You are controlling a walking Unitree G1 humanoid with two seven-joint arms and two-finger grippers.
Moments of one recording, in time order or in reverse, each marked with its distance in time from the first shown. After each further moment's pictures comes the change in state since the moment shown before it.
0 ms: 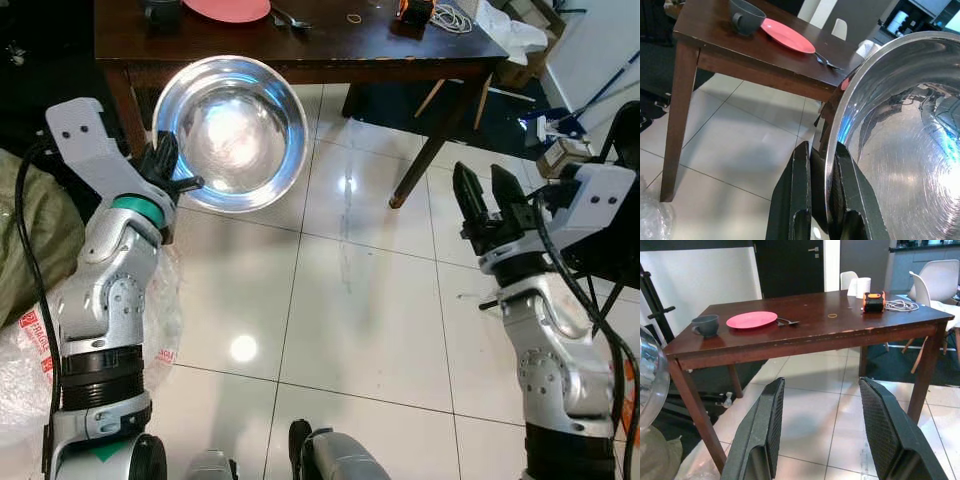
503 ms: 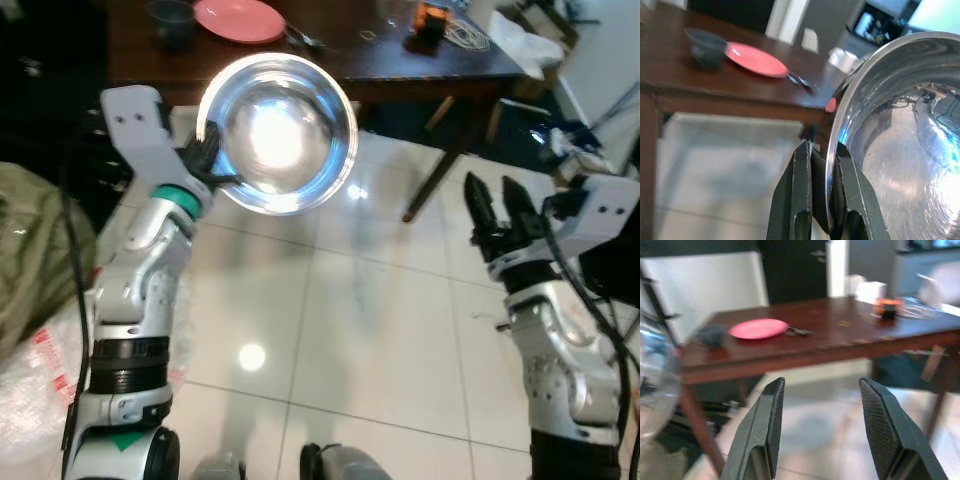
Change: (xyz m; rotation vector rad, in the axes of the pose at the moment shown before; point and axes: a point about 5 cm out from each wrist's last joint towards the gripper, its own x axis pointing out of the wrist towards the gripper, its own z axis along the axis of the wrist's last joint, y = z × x) left arm 0.011 -0.034 -0.003 0.060 -0.012 -0.153; right arm -0.001 -0.001 -0.003 0.021 -0.009 -0.031
